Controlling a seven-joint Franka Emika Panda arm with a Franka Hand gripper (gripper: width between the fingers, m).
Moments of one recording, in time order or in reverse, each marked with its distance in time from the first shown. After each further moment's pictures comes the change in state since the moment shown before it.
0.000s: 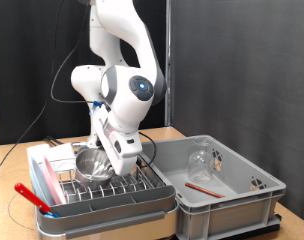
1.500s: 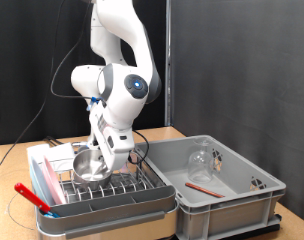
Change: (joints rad) arm -0.009 -0.089 -0.009 -0.101 -0.017 0.005 0.038
